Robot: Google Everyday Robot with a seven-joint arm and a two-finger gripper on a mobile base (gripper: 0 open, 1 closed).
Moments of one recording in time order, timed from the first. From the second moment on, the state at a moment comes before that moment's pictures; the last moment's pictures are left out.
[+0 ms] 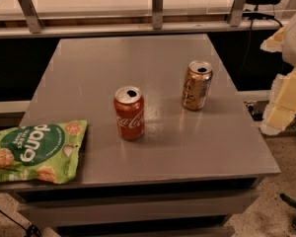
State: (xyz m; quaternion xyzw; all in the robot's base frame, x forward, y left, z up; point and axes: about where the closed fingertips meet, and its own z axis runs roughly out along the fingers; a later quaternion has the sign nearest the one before) arm 0.438 -0.216 0.980 -0.60 0.78 -0.04 0.16
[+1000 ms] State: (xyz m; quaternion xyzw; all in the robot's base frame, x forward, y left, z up) arm 0.447 -0.180 0.952 -0.59 0.76 0.04 0.27
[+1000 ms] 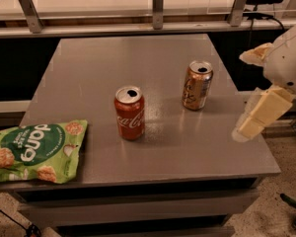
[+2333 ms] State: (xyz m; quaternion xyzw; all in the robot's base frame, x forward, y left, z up) arm 0.404 -0.044 0.943 -0.60 0.65 0.29 0.36
